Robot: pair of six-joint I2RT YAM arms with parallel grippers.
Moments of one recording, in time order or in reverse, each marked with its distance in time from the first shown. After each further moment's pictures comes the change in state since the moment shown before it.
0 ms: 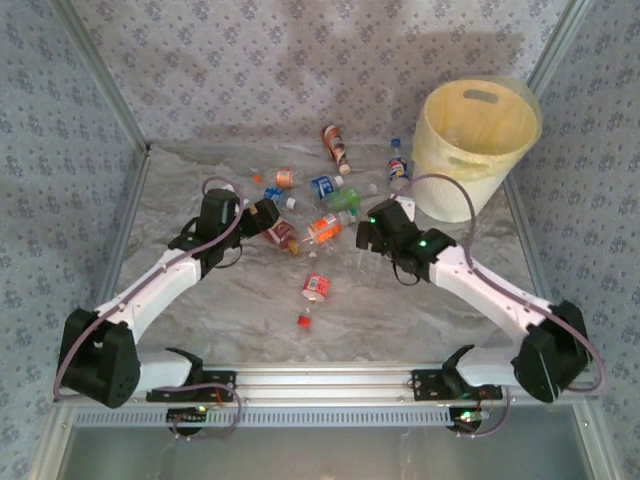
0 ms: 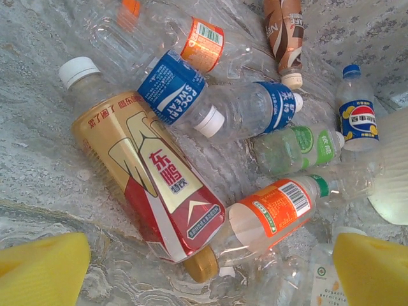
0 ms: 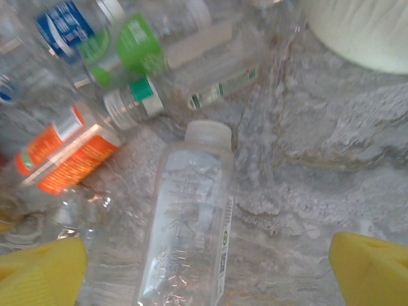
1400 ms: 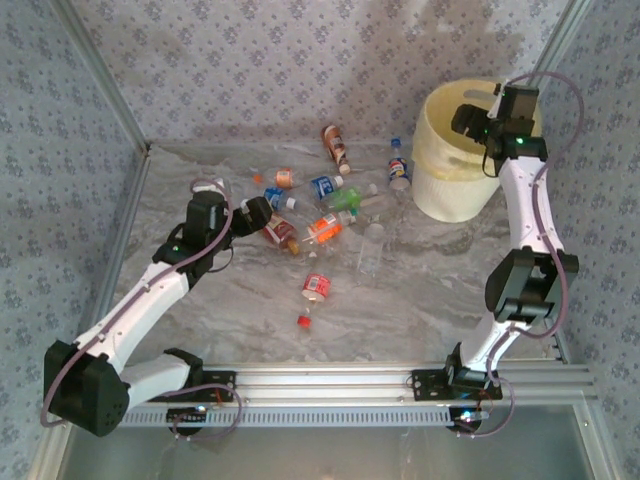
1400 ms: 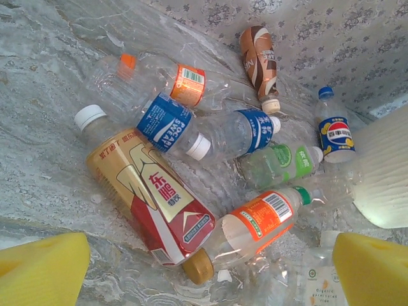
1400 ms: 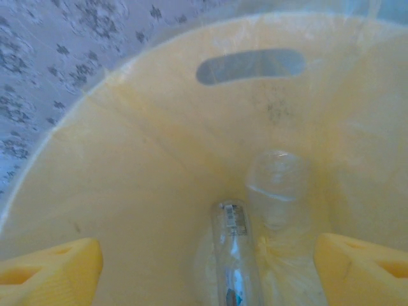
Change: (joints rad) left arm -0.006 -0.145 0.000 -0.050 -0.049 0.080; right arm -0.791 0.404 0.783 0.067 -0.446 -0.435
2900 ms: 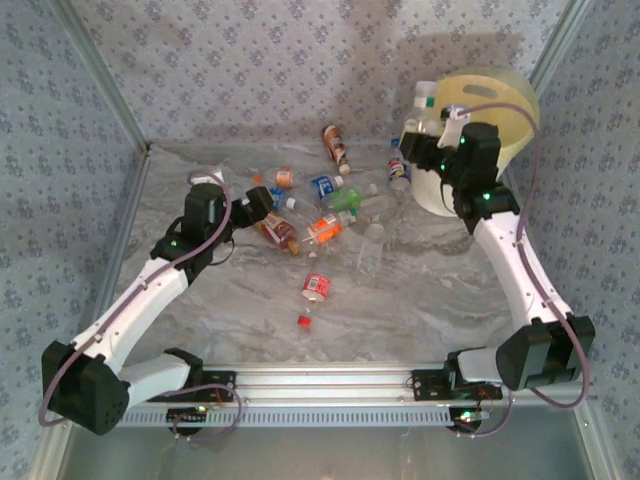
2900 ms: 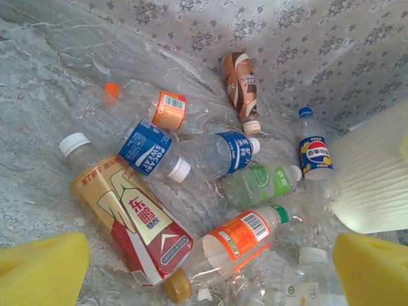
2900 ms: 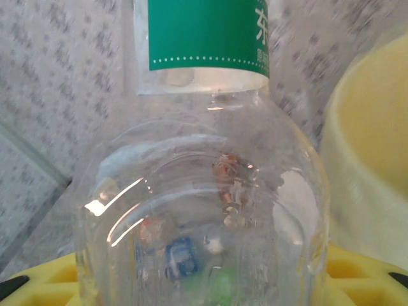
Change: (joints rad) left arm -0.014 0.004 0.069 -0.005 -0.023 -0.009; right arm 0.267 -0.369 -0.437 0.334 -0.154 0.056
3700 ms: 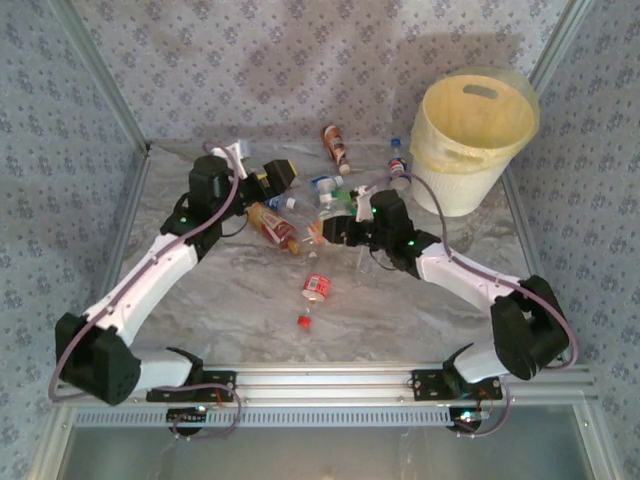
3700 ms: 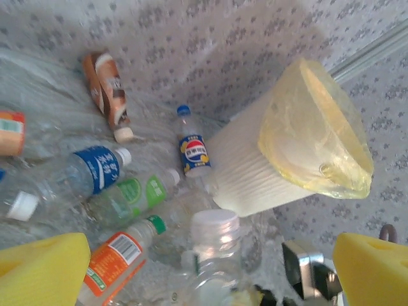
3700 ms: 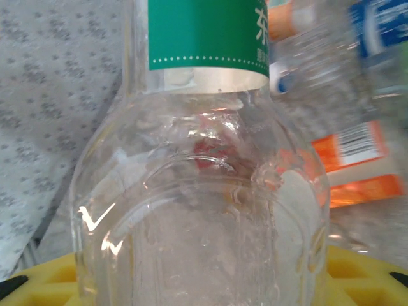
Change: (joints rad) left arm -0.006 0.132 0.165 0.168 0.293 -0.068; right arm 0.428 0.060 -0.456 0.241 -0.113 0.244
